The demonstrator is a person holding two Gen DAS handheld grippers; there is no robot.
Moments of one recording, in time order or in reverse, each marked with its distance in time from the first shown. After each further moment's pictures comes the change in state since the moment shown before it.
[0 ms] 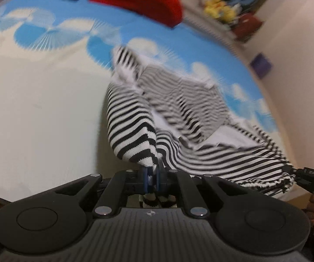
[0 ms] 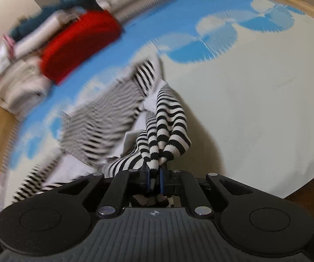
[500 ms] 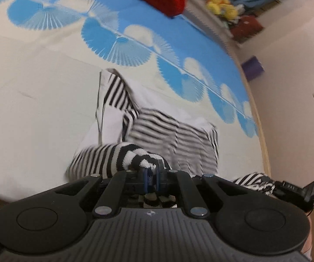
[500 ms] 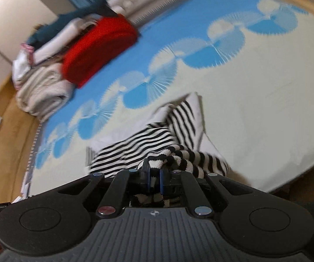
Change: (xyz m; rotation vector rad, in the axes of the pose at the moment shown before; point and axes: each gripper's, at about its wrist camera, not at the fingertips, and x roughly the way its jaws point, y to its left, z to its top) left arm 0.032 0.031 0.058 -0.154 0.140 -0.104; right arm -0.003 -0.006 0.026 0.056 0.073 0.054
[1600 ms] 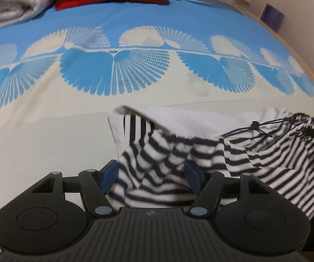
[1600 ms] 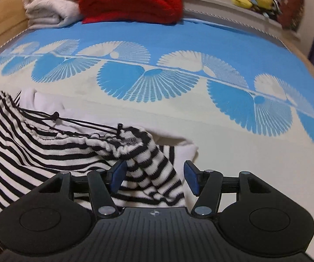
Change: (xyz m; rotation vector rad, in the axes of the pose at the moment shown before) left arm 0.150 -0.013 0.061 0.445 -0.038 0.328; right arm 0.178 0.024 0.038 -0.789 0.009 -0.209
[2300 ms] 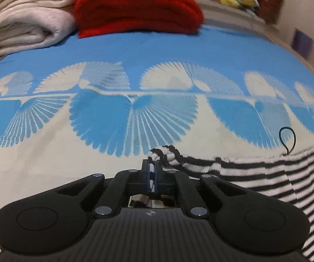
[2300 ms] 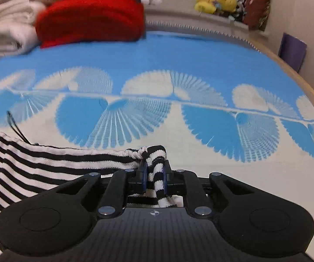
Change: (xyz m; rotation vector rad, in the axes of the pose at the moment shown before) left arm 0.049 -0.009 0.069 -0.102 -0.175 0.178; right arm 0.059 -0.012 0.057 0.197 -0.080 -0.170
